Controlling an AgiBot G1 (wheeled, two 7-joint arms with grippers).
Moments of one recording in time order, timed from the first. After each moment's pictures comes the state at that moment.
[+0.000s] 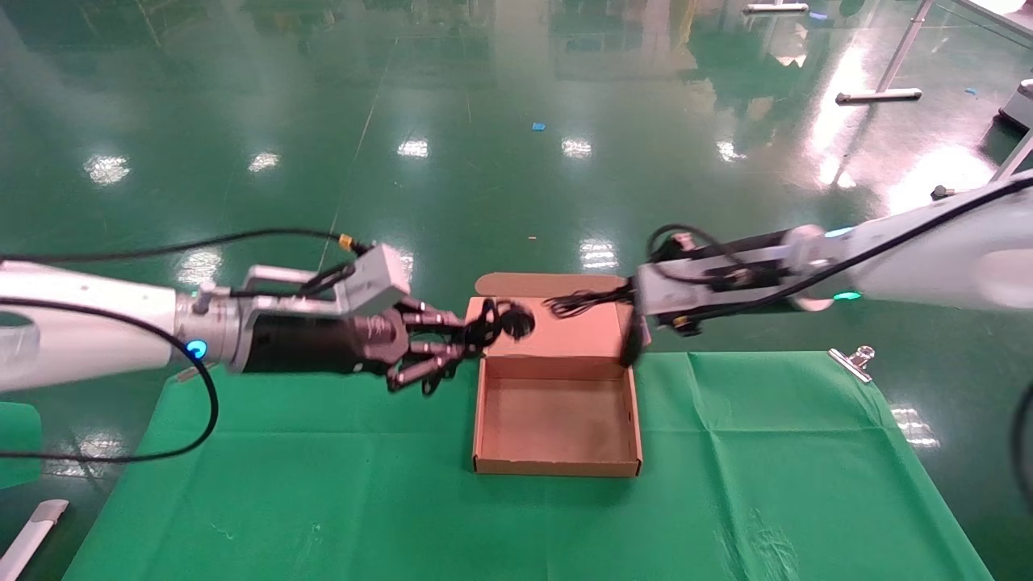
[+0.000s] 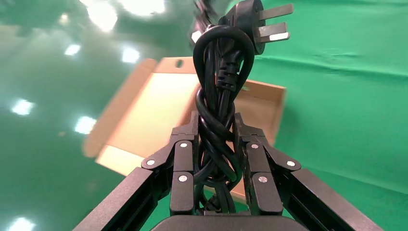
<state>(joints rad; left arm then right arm) -1.84 1.26 1.05 0.16 0.95 1.37 0.48 1.88 -1.24 -1.14 0.11 -1.16 -1.04 -0.83</state>
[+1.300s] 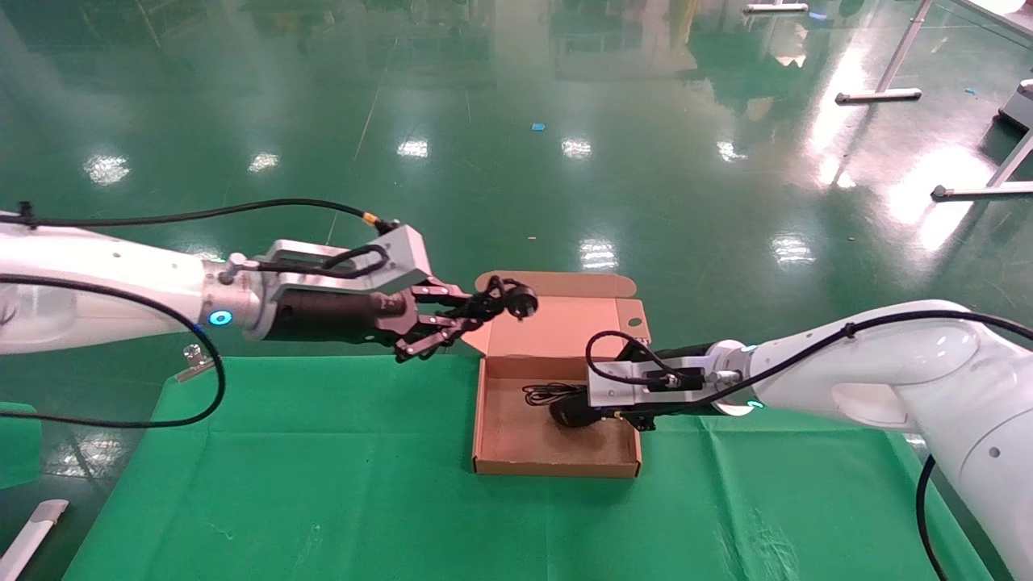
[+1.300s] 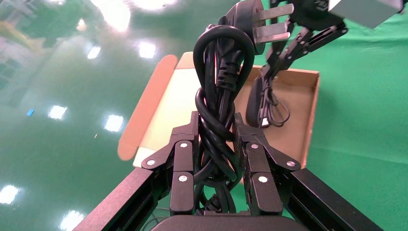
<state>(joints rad) -1.86 1.28 1.09 0.01 0.99 1.22 0.46 1.69 -1.34 -1.18 0.12 -1.18 -0.84 -0.68</state>
